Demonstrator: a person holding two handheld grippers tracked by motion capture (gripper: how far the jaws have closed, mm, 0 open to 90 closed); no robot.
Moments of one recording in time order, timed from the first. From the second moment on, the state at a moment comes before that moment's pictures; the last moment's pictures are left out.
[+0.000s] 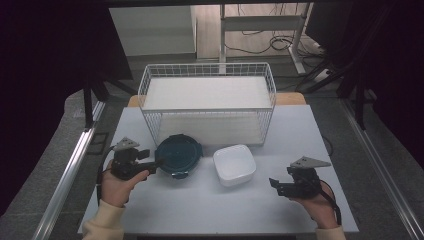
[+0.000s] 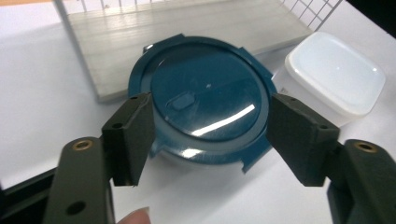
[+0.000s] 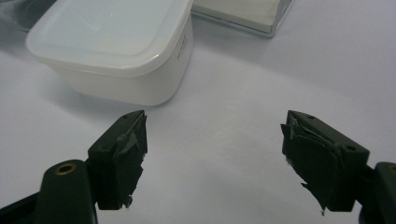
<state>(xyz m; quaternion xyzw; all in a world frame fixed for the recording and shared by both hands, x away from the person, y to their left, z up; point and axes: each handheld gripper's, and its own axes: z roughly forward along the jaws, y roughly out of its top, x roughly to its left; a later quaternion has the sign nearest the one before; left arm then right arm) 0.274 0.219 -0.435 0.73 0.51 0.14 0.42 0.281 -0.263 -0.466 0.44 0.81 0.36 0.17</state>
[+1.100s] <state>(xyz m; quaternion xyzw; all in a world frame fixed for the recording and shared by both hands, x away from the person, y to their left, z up) 0.364 0.217 -0.445 0.74 0.53 0.12 0.39 0.284 -0.269 -0.463 0.45 0.80 0.36 0.18</state>
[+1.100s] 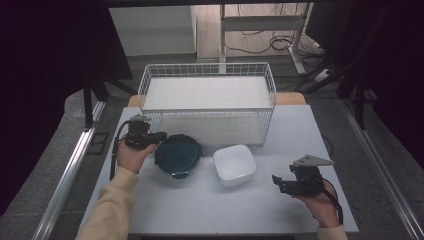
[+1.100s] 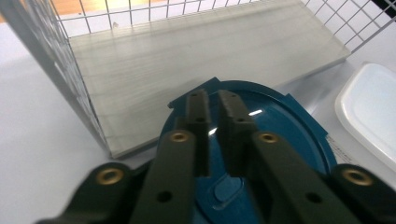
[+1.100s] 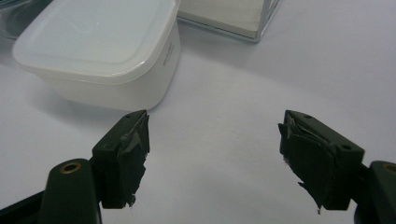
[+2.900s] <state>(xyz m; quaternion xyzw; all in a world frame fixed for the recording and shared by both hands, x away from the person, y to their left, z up) 0.390 0.203 -0.480 0.76 0.52 0.19 0.35 0.286 -0.269 -0.470 0.44 0.81 0.35 0.18</state>
